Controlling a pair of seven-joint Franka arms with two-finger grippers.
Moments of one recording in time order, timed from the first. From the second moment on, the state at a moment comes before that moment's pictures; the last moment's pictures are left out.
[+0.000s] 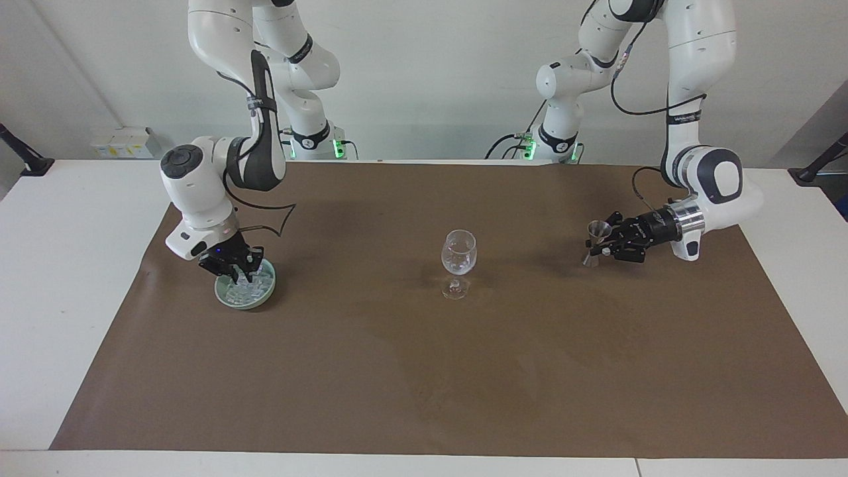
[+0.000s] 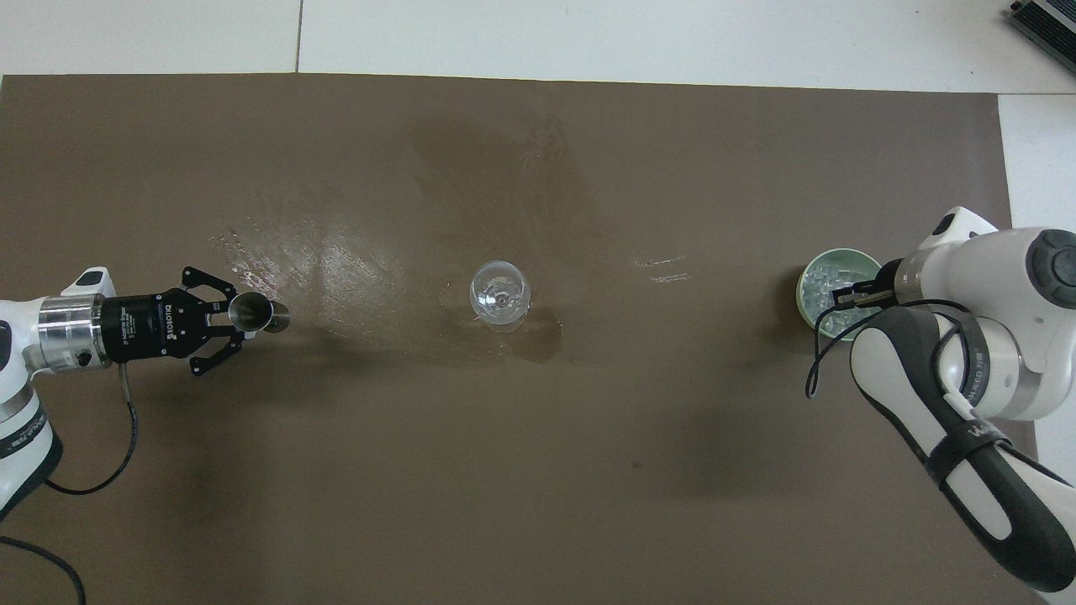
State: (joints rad) left arm 0.32 0.21 -0.03 -2.17 -1.24 1.68 -0.66; right arm -0.01 0.16 -0.09 -2.15 0.00 2.41 -0.27
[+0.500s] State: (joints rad) left arm 0.43 0.22 -0.03 -2.18 -1.24 1.64 -0.66; right arm -0.01 0.14 -0.09 -2.09 0.00 2.33 -0.26
